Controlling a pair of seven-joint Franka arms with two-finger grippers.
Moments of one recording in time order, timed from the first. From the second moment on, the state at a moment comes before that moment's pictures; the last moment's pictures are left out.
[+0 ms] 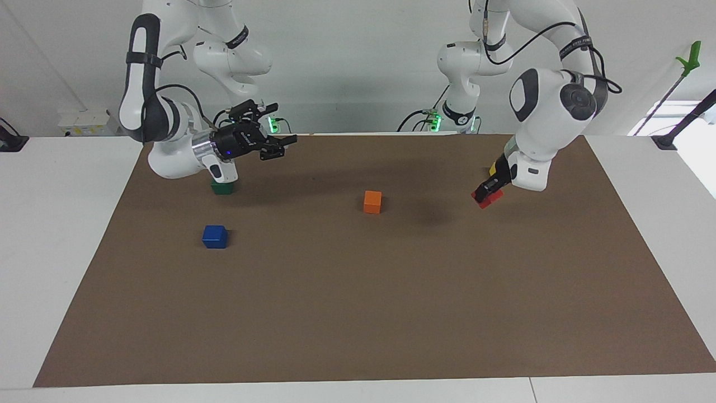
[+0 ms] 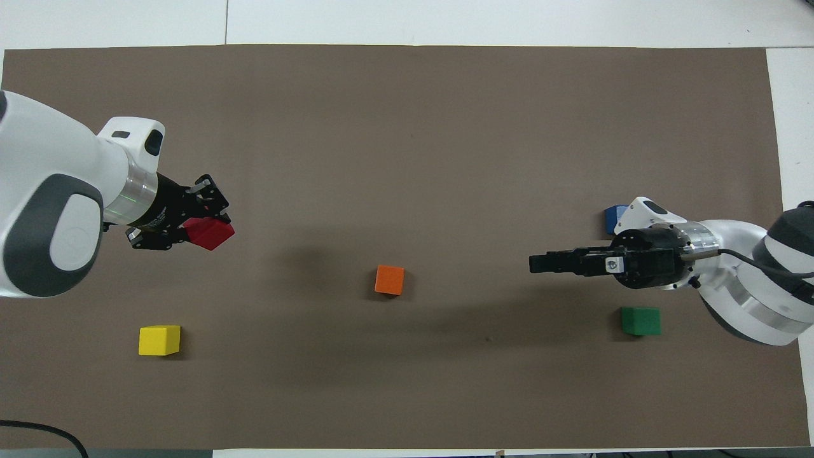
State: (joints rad) left arm -0.09 0.03 -0.11 -1.84 -0.23 1.77 -0.75; right arm -0.04 0.06 -0.04 -2.33 1.75 1.18 -0.85
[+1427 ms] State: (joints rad) left arm -0.27 -0.17 -0.45 -1.92 -0.68 2.13 -1.90; right arm 0.26 0.33 -0.03 -2.34 2.12 0.89 -0.87
